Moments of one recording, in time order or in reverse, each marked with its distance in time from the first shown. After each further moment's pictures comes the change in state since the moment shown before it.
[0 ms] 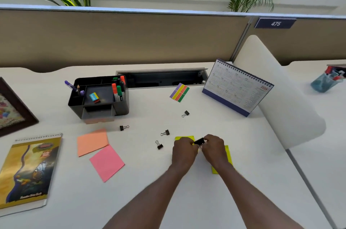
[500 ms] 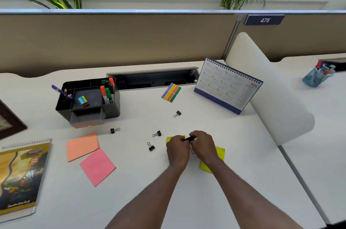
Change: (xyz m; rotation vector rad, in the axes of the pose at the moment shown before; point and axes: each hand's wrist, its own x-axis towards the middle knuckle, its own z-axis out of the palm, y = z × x) left_hand 0.009 0.011 0.023 -0.205 0.153 -0.183; right_hand 0.007 -0.001 -0.007 0.082 -0.092 -0.136
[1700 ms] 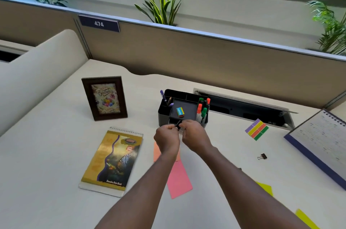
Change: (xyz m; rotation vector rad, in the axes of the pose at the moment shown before) left_hand 0.098 -0.055 -0.293 -0.379 0.617 -0.235; right_hand 0.029 -0.298 0.161 -0.261 -0.208 -0.747
